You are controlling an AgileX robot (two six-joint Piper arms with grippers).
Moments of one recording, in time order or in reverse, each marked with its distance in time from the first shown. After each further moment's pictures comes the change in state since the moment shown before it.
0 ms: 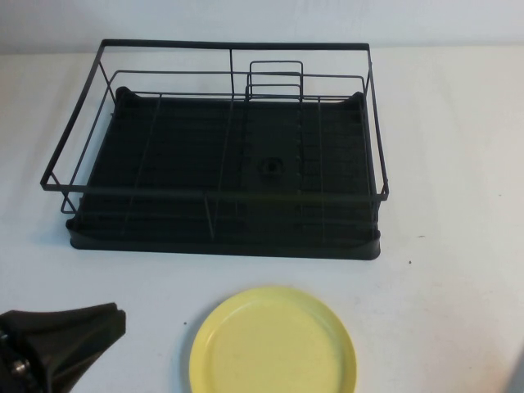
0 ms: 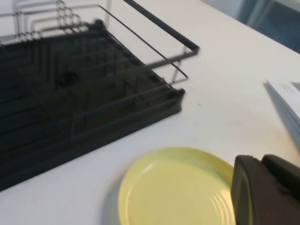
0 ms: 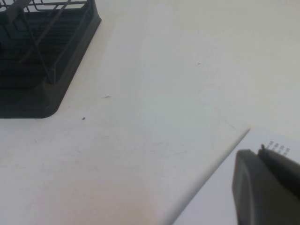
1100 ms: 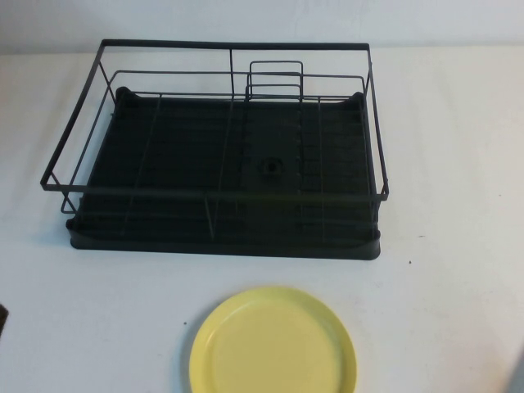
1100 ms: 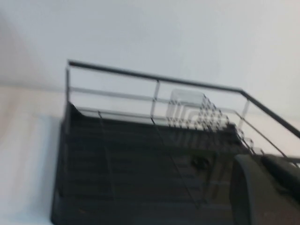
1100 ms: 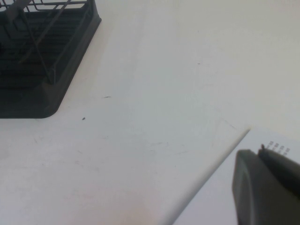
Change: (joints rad) right arm 0.000 0.000 0.000 0.000 0.000 0.000; left arm -0.212 -0.442 0.319 0.185 -0.708 -0.424
